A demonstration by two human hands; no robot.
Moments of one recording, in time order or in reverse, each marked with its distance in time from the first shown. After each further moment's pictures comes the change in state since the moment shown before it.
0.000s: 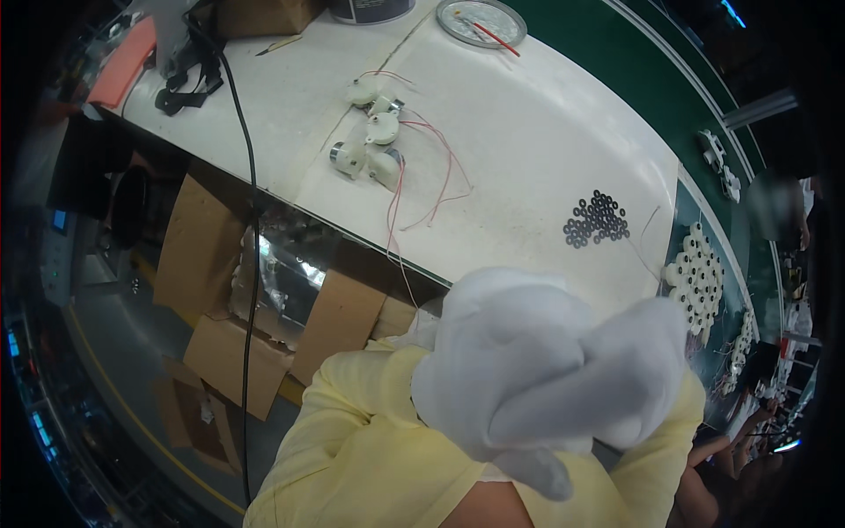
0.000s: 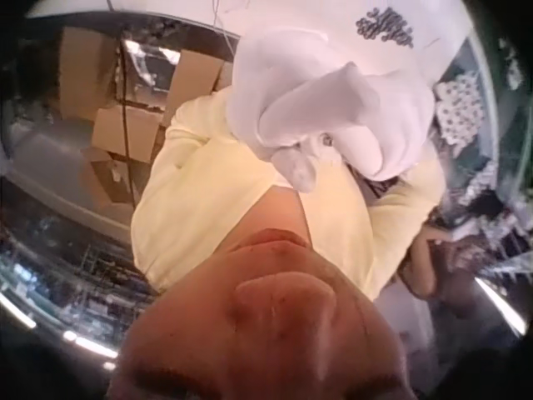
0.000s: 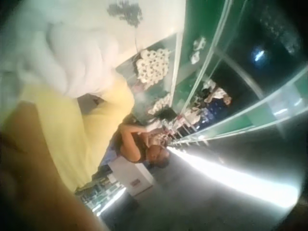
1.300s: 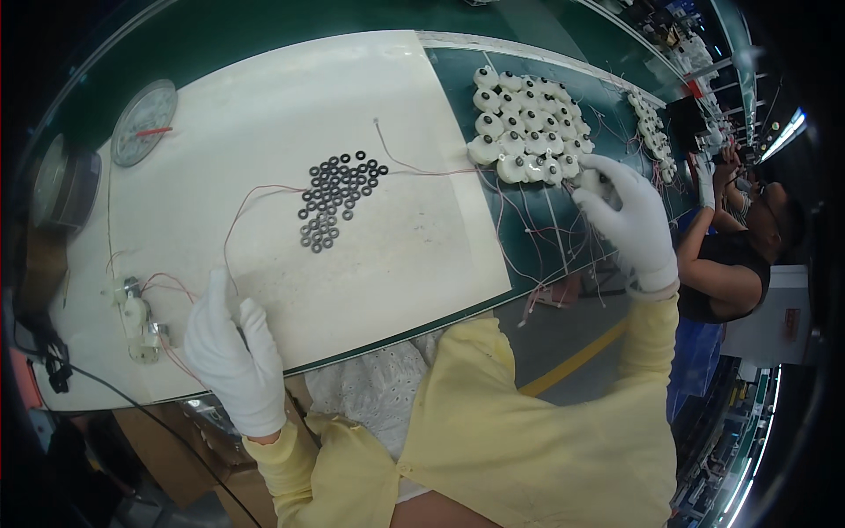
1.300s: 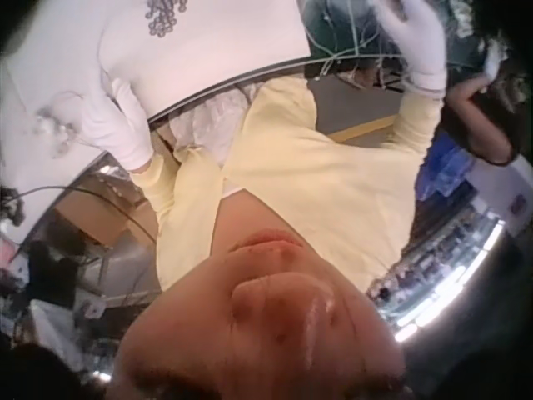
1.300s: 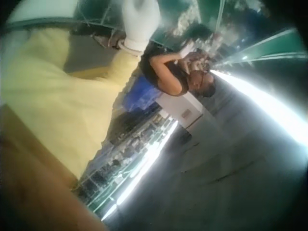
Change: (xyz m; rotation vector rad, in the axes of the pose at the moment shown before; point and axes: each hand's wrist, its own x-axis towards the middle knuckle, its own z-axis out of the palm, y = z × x) left_hand -0.008 -0.118 -0.022 0.407 -0.651 -0.082; right_hand -0.090 0.109 -0.235 -0.544 -0.572 1.067
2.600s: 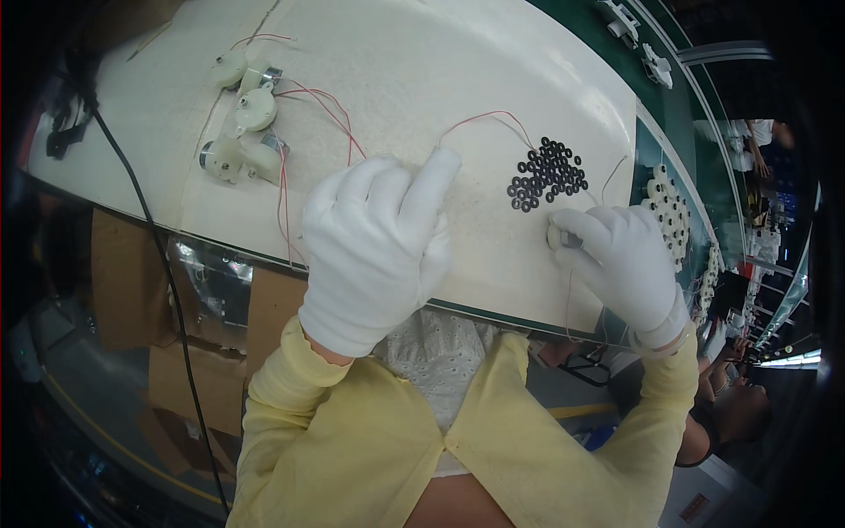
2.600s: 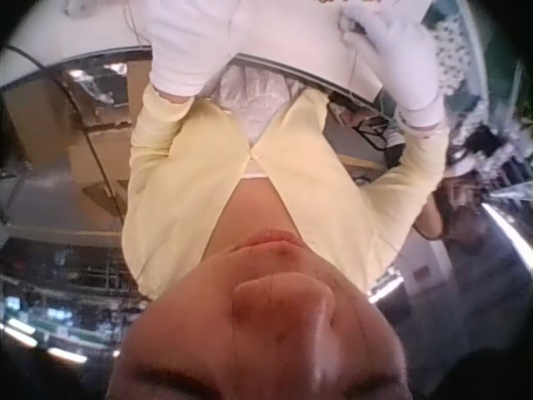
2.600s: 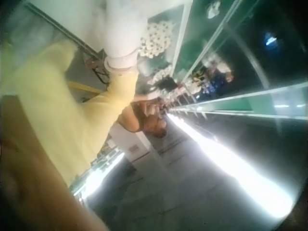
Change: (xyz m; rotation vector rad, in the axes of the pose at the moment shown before) left_hand 0.003 -0.005 0.000 -0.090 0.094 -0.031; right_hand 0.055 -0.164 0.080 -0.305 -0.435 -0.874
